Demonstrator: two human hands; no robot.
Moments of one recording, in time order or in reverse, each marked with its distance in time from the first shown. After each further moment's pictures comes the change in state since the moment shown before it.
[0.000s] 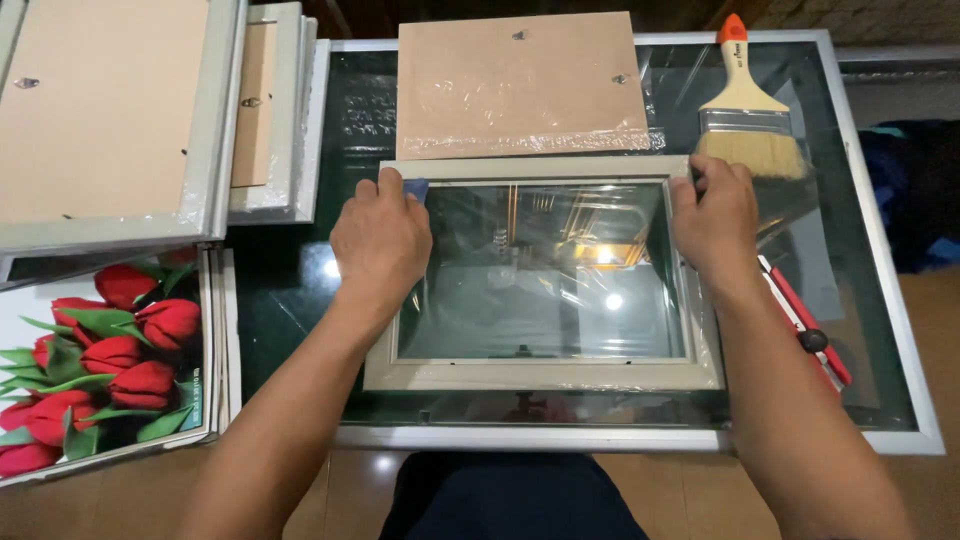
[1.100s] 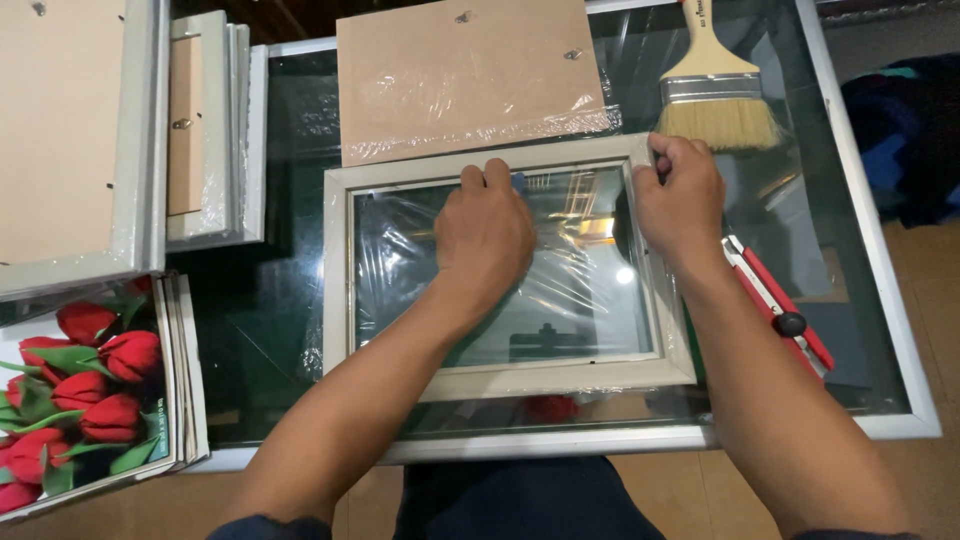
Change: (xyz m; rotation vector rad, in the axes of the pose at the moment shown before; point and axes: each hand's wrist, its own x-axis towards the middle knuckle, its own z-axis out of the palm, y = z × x) left_hand -0.008 0.146 0.067 -0.113 0.100 0.282; right_hand -0.003 -0.001 -0.005 0.244 0.029 0.001
